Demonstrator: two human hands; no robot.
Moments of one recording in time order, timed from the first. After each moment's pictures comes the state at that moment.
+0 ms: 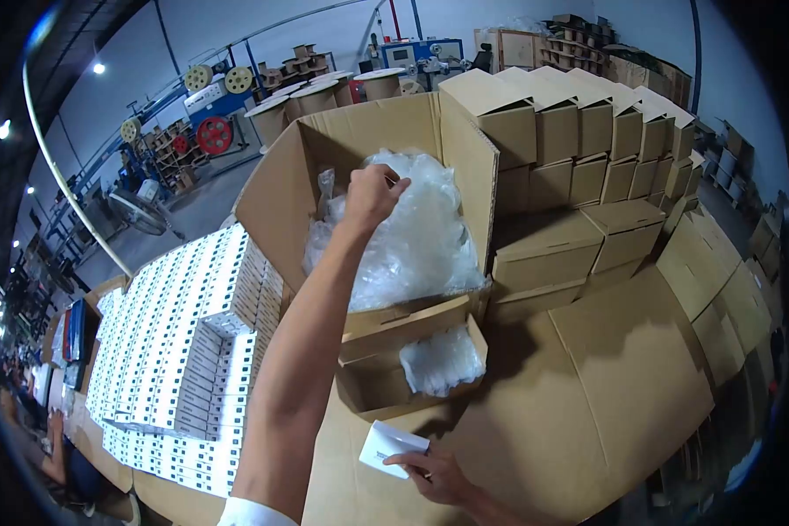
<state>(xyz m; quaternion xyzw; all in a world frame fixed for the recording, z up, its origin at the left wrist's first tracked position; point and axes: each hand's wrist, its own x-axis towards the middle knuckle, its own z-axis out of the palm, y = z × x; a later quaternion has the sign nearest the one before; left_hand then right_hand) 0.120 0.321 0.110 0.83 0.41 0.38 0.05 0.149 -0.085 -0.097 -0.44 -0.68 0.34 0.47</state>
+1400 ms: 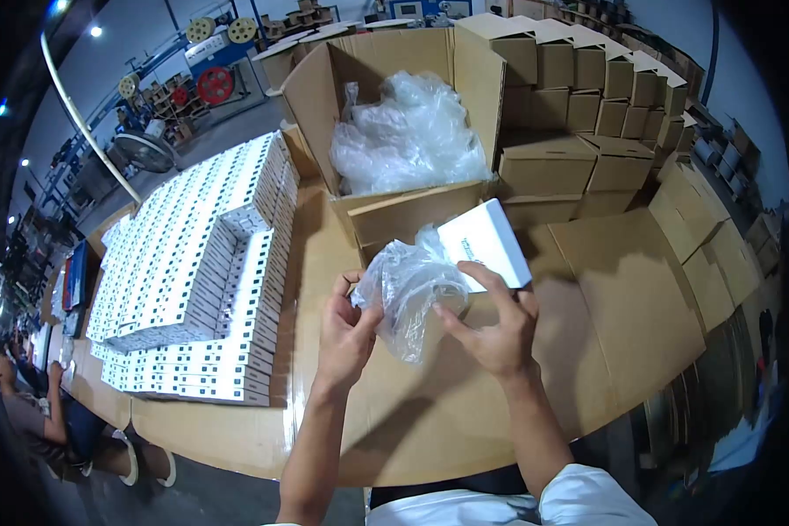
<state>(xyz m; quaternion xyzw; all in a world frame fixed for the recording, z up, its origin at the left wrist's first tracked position) -0.036 -0.043 0.011 0.49 0.28 0.52 0.64 0.169 -0.094 0.024 -0.50 -0.65 -0.08 0.57</state>
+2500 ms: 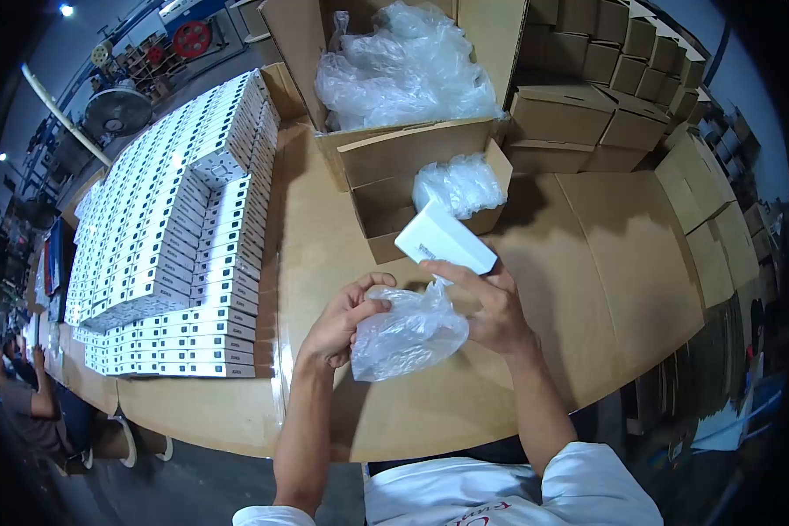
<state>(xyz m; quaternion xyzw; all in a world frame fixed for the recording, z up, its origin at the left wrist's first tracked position) -0.072 -0.035 -0.060 0.41 0.33 0.29 0.80 0.164 -0.090 -0.033 -0.43 -0.75 0.11 0.50</state>
